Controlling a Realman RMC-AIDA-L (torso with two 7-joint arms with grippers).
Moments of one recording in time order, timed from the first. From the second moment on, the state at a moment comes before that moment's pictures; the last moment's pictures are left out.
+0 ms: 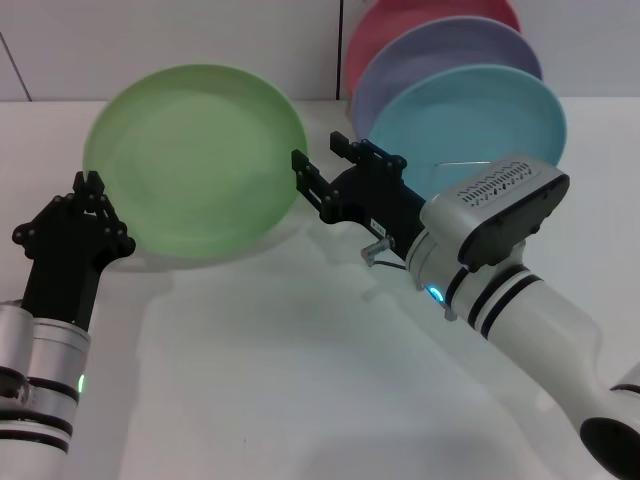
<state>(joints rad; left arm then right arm) -0.32 -2.08 -0.39 -0.59 1.69 1.29 0.30 0.71 2.08 0.29 0.53 -1.86 -0.87 0.00</state>
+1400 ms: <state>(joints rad) -0.32 -2.08 -0.38 -0.59 1.69 1.29 0.30 0.73 2.09 0.30 0.53 -1.86 -0.85 0.00</state>
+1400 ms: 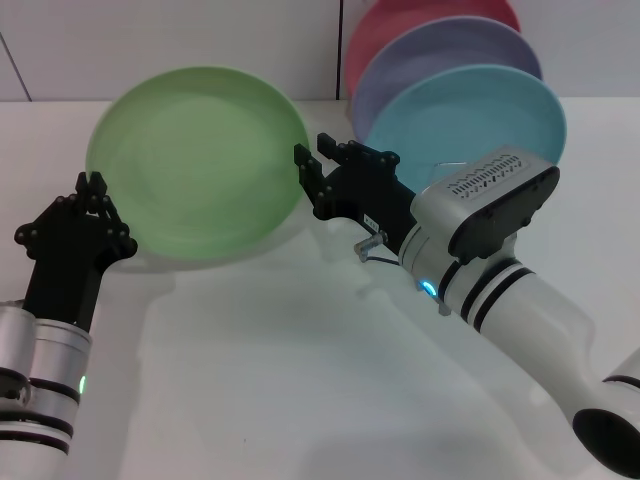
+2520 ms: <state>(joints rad) -0.33 -2.08 -0.37 -0.58 1.69 1.29 0.30 0.74 2.09 0.30 0.53 -1.86 -0.82 0.00</state>
